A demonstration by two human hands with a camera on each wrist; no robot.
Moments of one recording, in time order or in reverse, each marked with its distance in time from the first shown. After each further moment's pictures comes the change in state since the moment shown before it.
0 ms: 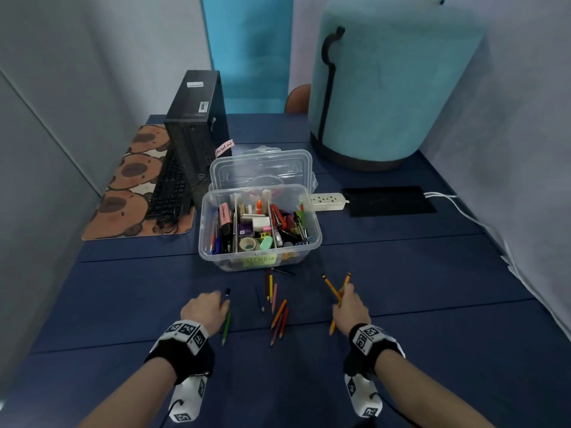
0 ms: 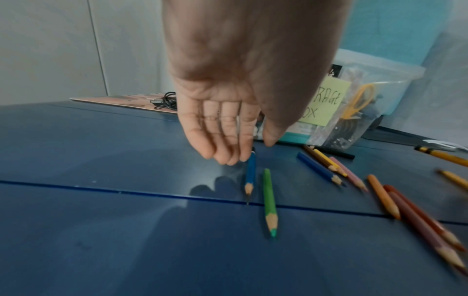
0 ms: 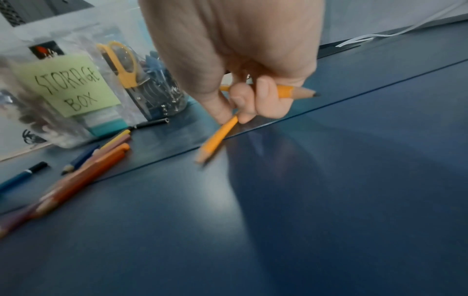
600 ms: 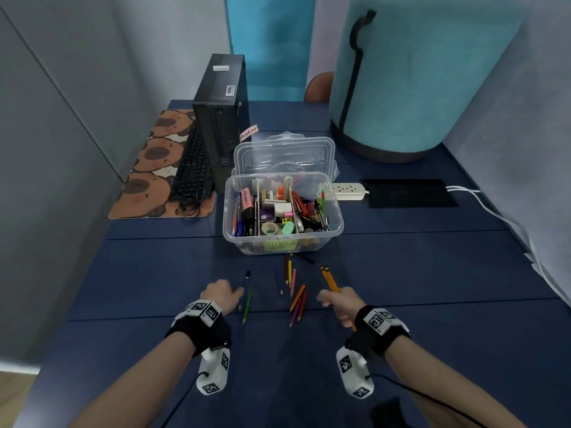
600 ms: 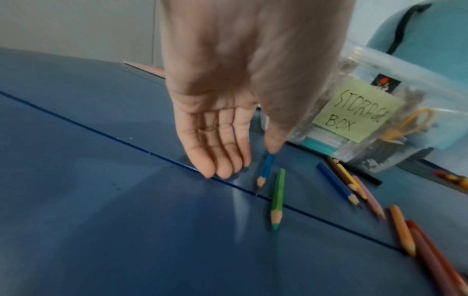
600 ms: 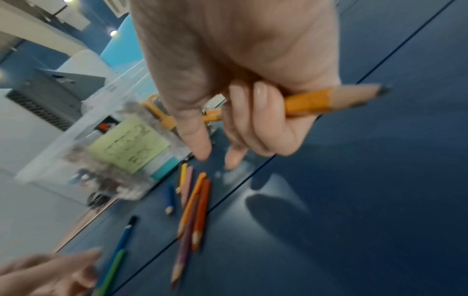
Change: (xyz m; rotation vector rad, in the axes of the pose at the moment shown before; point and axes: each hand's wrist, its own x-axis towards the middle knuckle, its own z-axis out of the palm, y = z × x) left_hand 0.004 -0.022 0.009 -0.289 -0.153 -0.119; right_hand -0.013 -0.035 0.010 0.413 -0.419 0.170
